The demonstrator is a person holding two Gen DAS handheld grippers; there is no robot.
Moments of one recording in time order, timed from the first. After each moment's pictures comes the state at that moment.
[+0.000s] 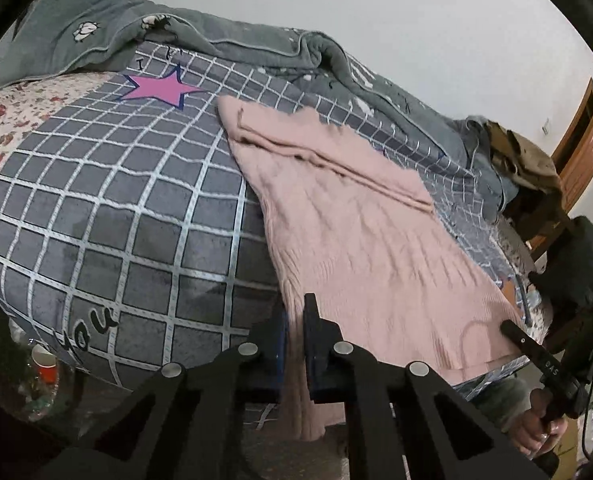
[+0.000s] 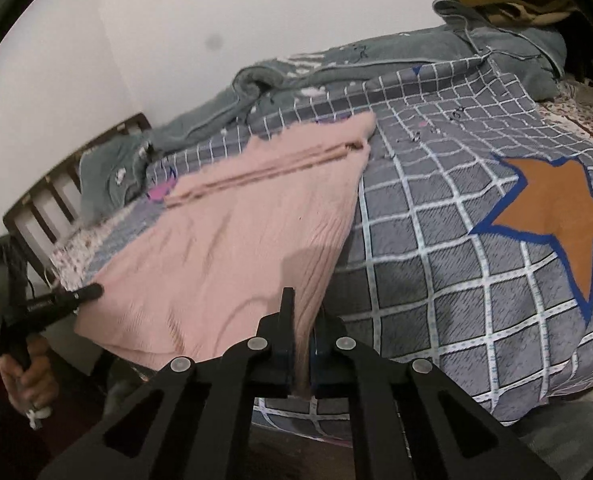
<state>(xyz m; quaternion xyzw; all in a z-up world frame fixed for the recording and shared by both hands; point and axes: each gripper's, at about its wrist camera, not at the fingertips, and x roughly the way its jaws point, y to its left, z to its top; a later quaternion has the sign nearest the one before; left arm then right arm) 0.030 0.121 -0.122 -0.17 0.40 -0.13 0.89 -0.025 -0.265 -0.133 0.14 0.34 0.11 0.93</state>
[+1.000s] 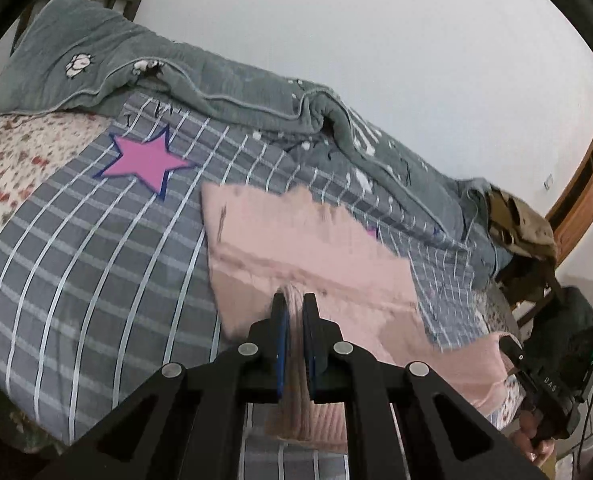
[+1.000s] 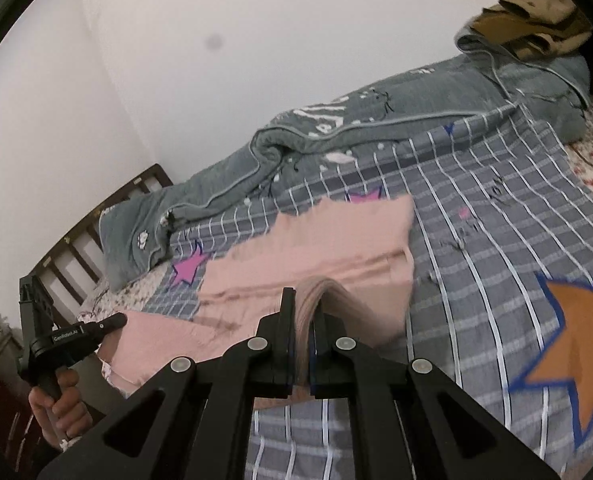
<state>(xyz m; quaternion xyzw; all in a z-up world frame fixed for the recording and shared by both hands) 0.125 0.132 -0.045 -0.22 0.35 -0.12 0.90 0.070 -0.266 -0.046 0.19 0.28 0.14 0.93</state>
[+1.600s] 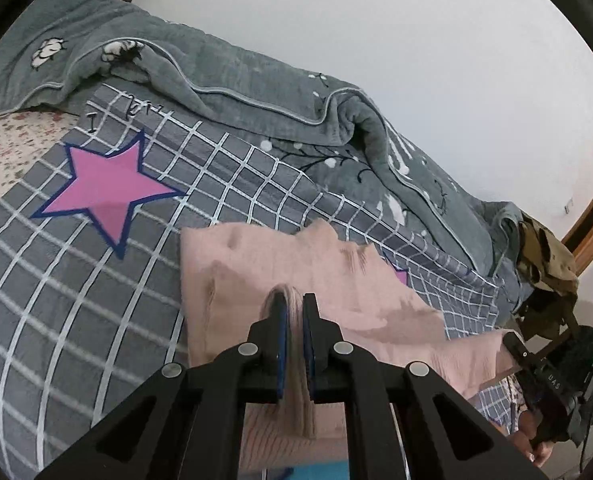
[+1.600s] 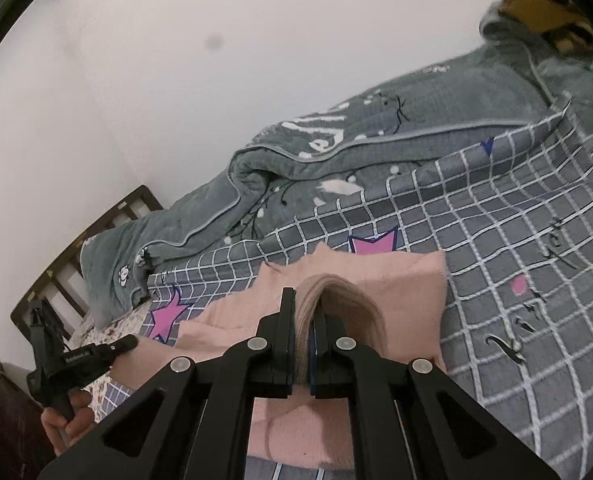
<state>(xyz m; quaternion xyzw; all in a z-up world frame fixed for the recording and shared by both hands) 0.271 0.124 -0.072 -0.24 0.36 -0.11 0.89 0.227 -0.265 -0.063 0.21 0.27 0.14 0.93</state>
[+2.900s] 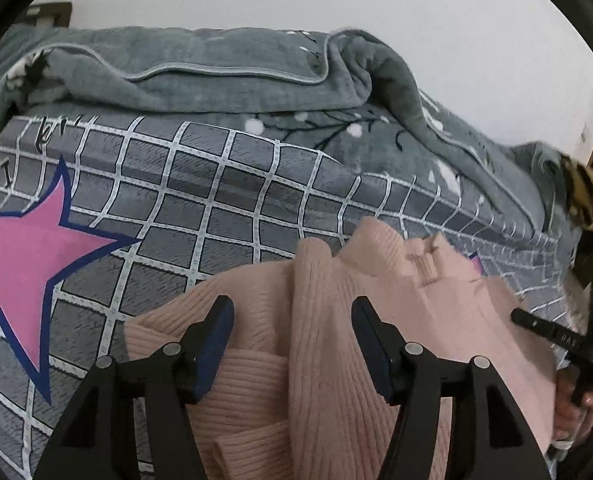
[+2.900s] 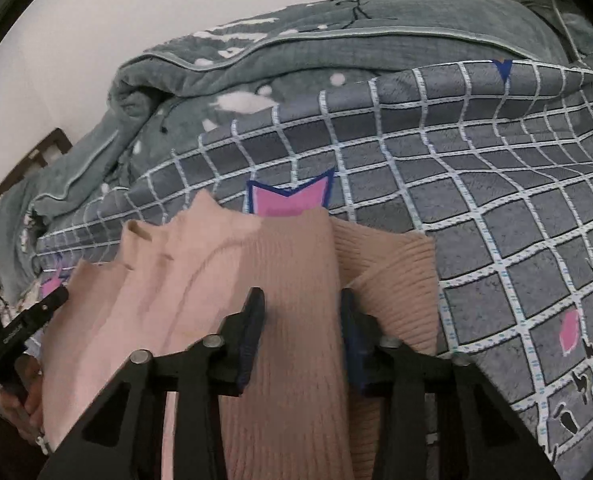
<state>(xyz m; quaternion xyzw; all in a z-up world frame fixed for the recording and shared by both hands) 0.380 0.095 -0.142 -0.11 0.36 -0.12 0.92 0.358 -0.261 -0.160 0.14 0.39 0.04 0.91</state>
